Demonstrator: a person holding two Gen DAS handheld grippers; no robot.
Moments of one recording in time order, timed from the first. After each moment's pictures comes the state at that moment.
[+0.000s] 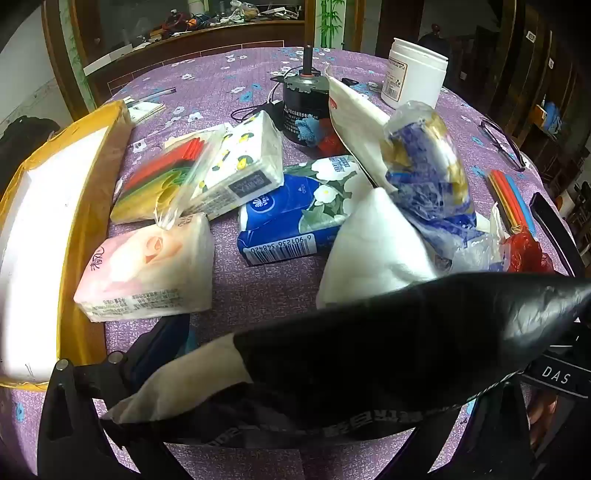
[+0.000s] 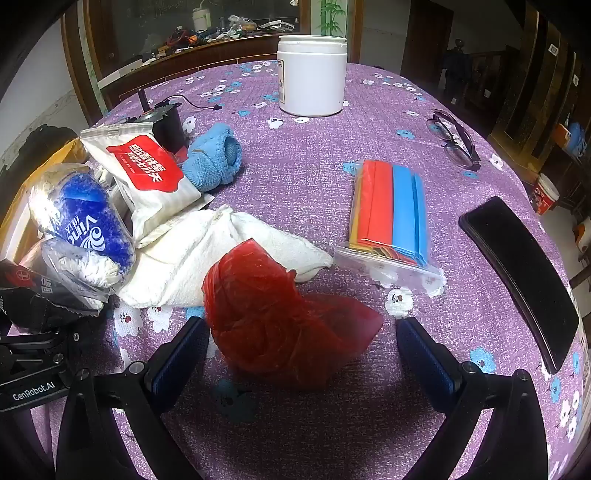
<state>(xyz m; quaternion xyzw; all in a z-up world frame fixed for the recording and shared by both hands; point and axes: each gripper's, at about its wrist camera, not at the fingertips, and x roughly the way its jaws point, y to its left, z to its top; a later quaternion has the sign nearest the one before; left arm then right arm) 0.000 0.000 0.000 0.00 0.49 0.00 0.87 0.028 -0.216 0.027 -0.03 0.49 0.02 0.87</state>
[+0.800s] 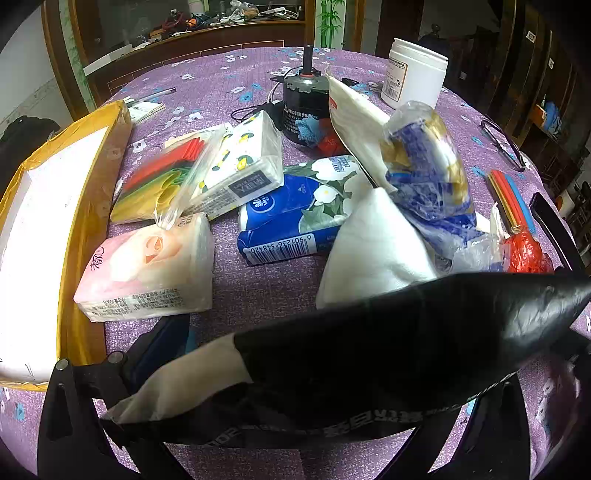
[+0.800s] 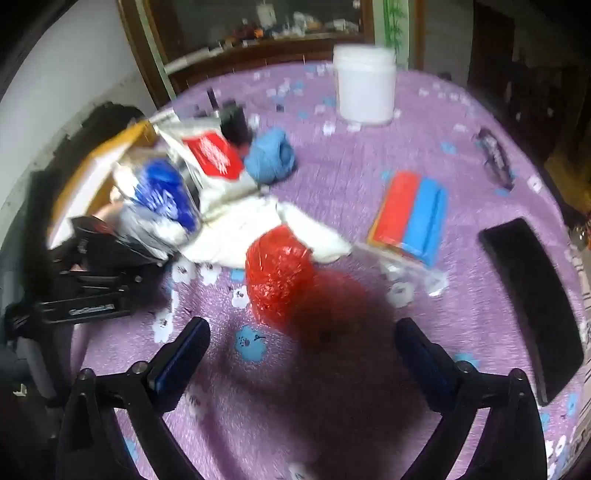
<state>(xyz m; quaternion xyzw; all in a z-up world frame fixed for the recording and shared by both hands) 0.000 0.000 0.000 0.00 0.49 0.00 0.87 -0.001 -0.246 0.059 -0.03 0.48 0.17 0.86</state>
